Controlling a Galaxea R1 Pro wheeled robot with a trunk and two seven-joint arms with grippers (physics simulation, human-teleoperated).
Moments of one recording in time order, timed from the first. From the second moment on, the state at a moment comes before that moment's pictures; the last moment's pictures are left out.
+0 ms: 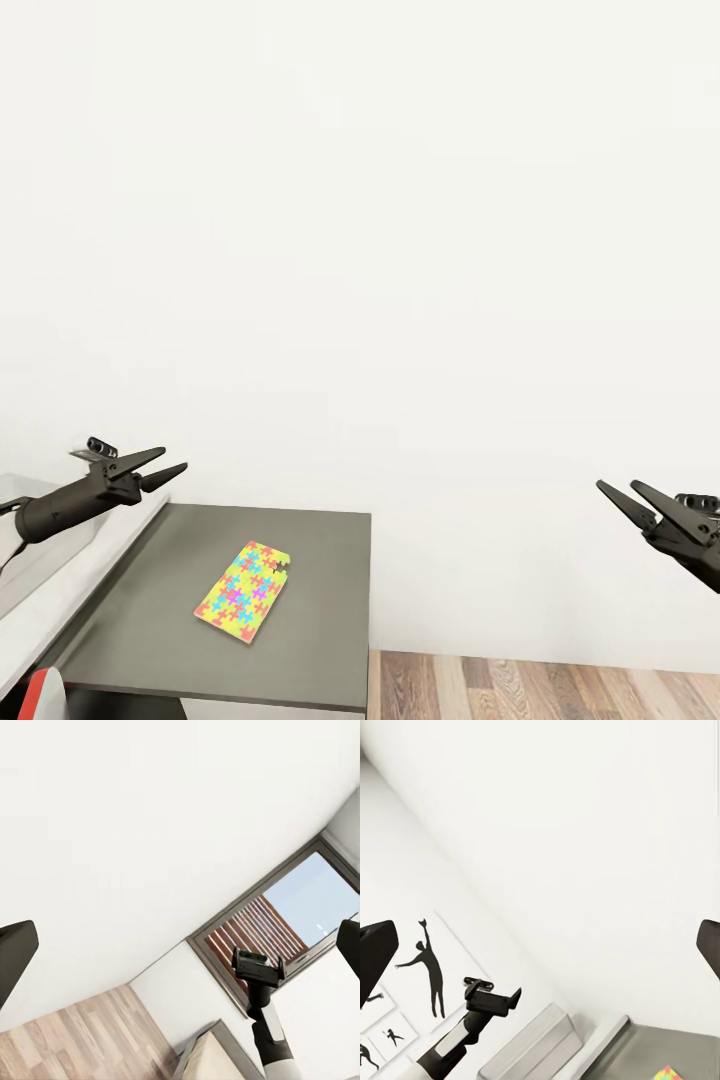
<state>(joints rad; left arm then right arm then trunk) -0.56 0.62 -0.06 -0.99 1.05 0.86 -1.21 -0.16 -0.30 -0.62 -1.59 -0.89 0.95 1.13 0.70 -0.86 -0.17</state>
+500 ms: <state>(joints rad) -0.56 0.58 -0.10 -1.00 1.00 0.87 -1.12 -0.16 -0.30 -0.60 -1.58 -0.89 0.97 0.87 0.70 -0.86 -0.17</state>
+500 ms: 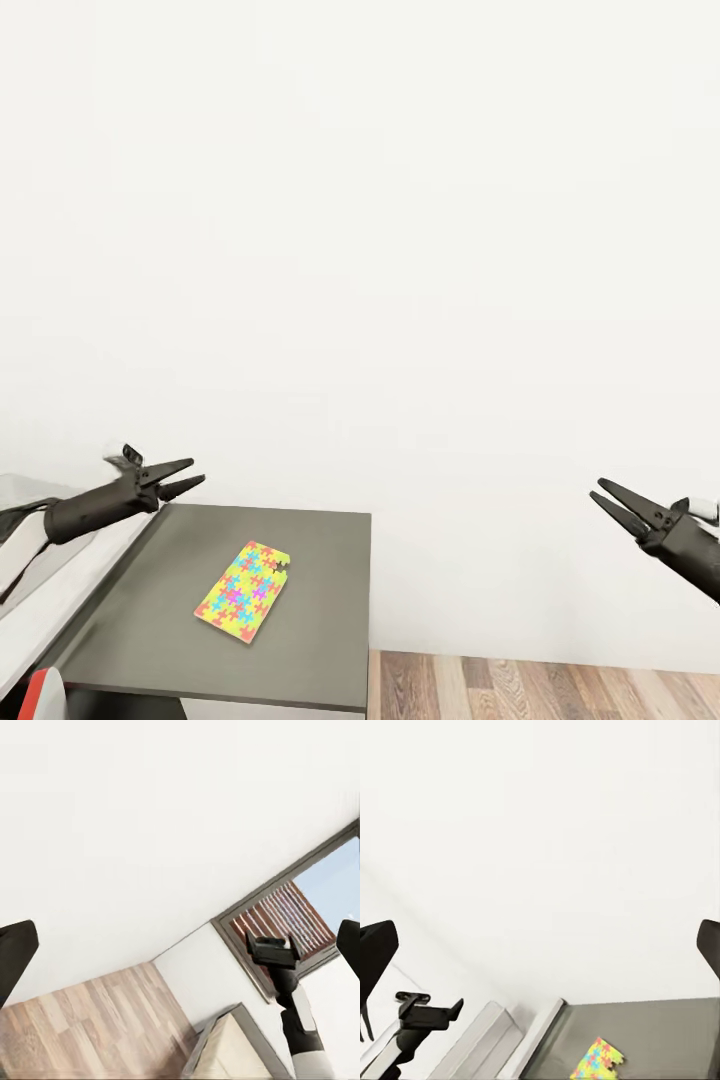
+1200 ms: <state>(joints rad) -0.66 0.26 -0.13 -0.98 0.85 0.90 0.06 -0.16 -0.30 -0.52 -1.58 -0.89 0.97 0.52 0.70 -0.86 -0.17</state>
